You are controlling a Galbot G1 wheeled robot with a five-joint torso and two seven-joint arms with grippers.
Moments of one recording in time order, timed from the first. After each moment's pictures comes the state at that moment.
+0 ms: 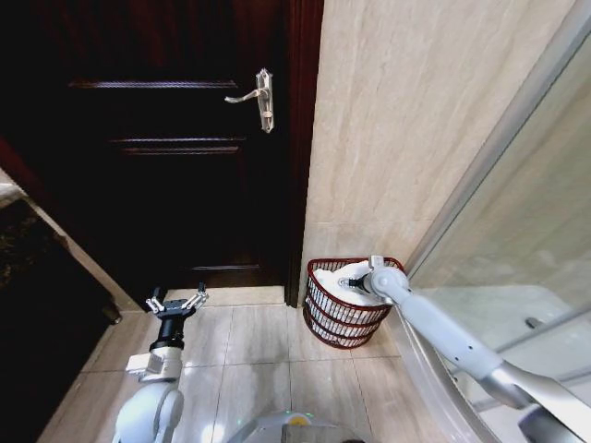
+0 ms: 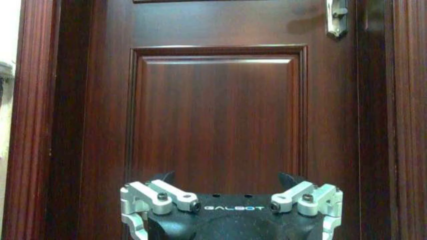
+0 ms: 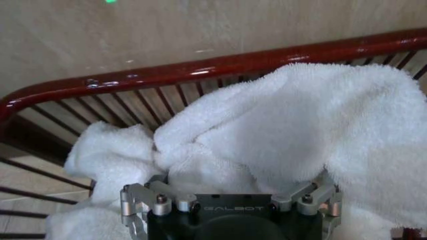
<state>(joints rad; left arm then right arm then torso) 1.73 -1.45 -0.76 -2.20 -0.24 -0.20 -0.04 -0.54 0.92 -0.21 1.44 1.43 -0.73 0.61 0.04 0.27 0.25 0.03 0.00</state>
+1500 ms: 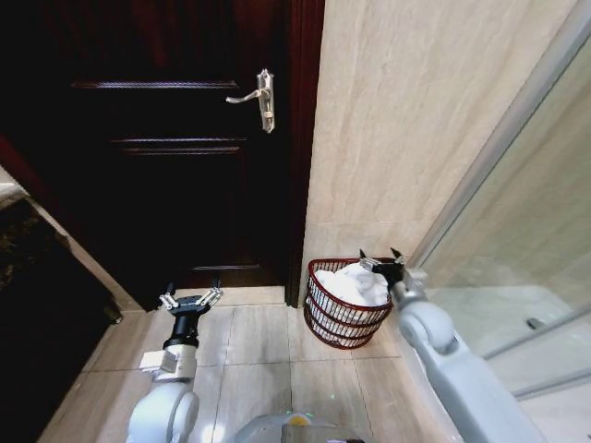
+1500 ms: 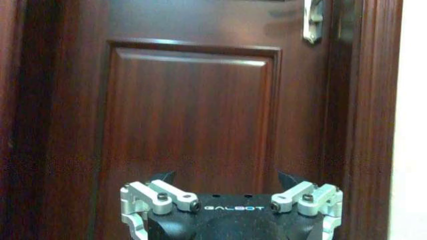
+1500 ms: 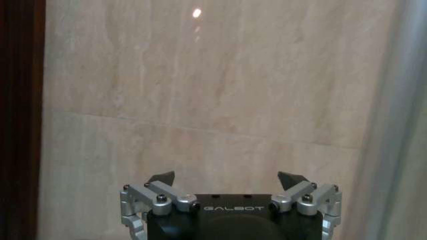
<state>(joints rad) 1.72 -1.50 -0.60 -2.31 -0.17 -0.06 -0.10 -1.28 1.12 0.47 2.05 0.29 -0.23 0.23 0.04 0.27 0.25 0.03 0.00</state>
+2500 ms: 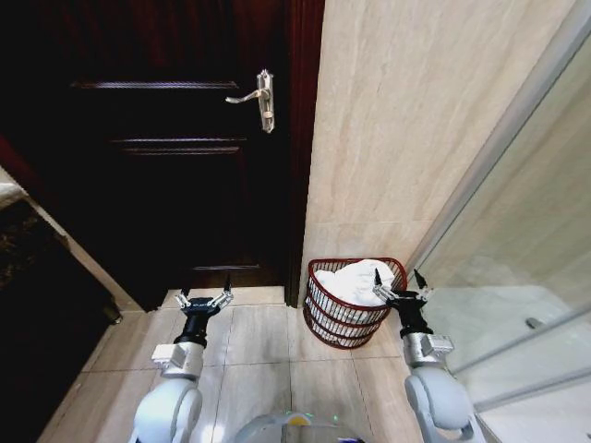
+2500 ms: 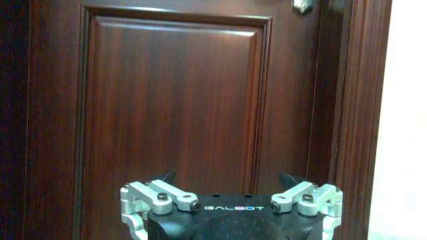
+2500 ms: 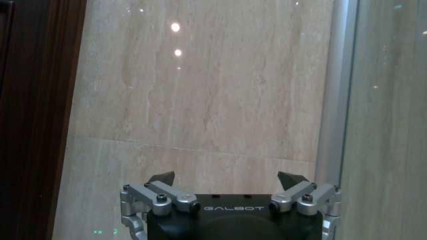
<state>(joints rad) 1.71 -1.50 -0.59 -2.23 -0.16 -0.07 -0.05 -1.59 1.43 0.63 2.20 0.04 0.04 0.07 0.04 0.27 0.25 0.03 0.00</state>
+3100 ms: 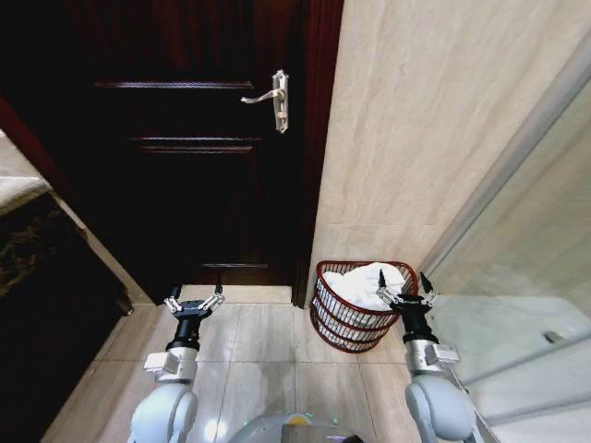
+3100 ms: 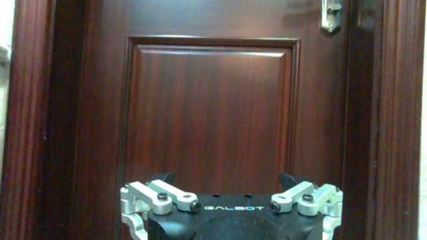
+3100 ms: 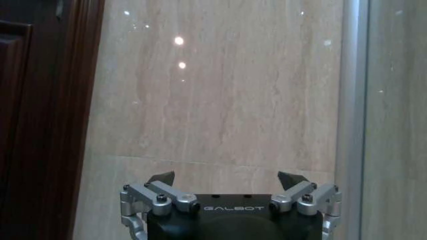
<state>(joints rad) 1.72 -1.49 -0.63 -2.23 -0.17 -0.15 -0.05 -1.61 1.47 0.63 2.21 0.04 0.09 0.09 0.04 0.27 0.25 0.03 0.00</state>
